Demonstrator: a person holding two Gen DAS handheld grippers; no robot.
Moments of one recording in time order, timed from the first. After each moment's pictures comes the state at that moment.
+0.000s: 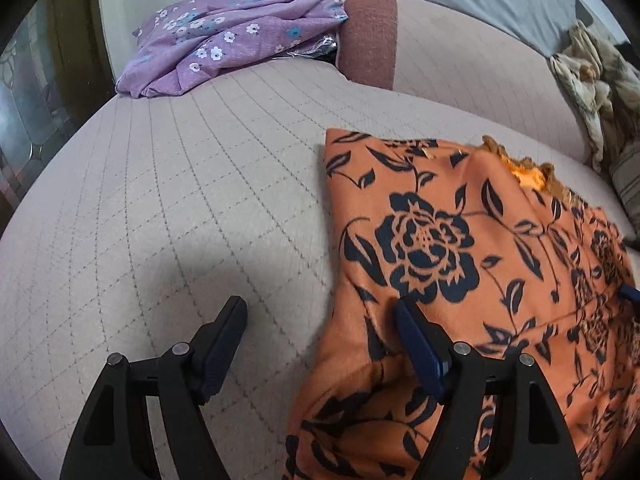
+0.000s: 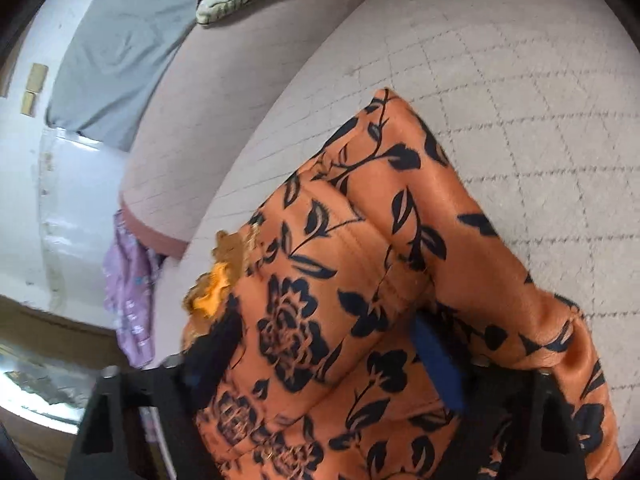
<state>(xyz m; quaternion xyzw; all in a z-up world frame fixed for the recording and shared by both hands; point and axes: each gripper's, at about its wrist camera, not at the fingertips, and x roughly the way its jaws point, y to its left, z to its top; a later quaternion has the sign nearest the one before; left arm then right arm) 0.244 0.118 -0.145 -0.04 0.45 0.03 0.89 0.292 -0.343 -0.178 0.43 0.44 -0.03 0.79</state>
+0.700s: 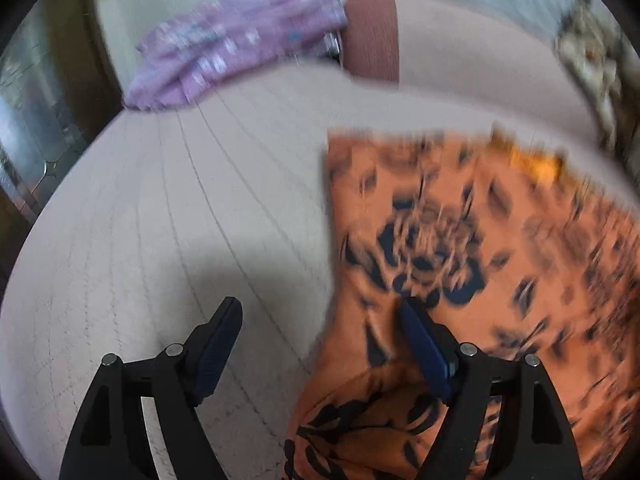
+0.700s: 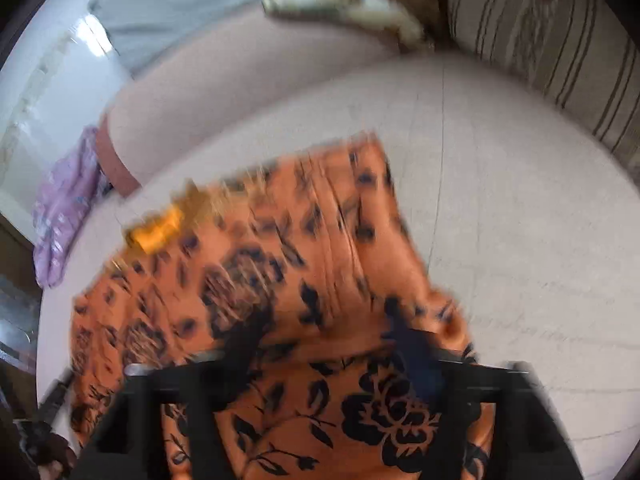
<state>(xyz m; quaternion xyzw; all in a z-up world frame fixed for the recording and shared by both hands) 0.249 0.102 -0.147 0.01 0.46 0.06 0.89 0.249 -0.314 -0.132 0.20 0.43 -0.08 0.88</state>
